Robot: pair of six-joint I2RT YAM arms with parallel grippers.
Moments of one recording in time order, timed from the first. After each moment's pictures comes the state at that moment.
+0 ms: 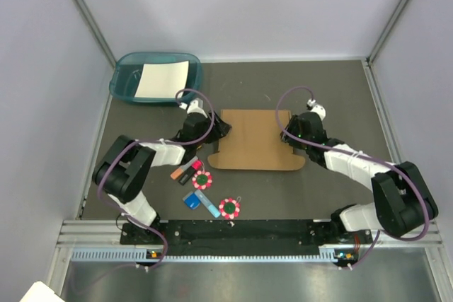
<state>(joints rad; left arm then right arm) -0.51 1.69 0.69 0.54 0.00 -0.84 0.43 1.36 0.63 0.05 0.17 0.68</state>
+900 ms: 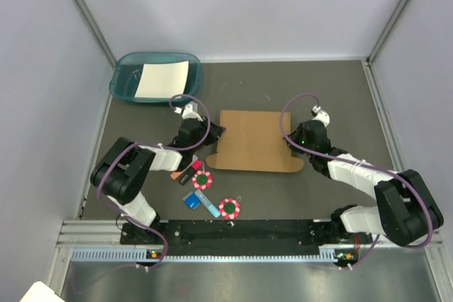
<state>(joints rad) -0.50 1.66 0.58 0.70 0.00 -0.87 0.43 1.29 0.49 0.18 0.15 0.72</state>
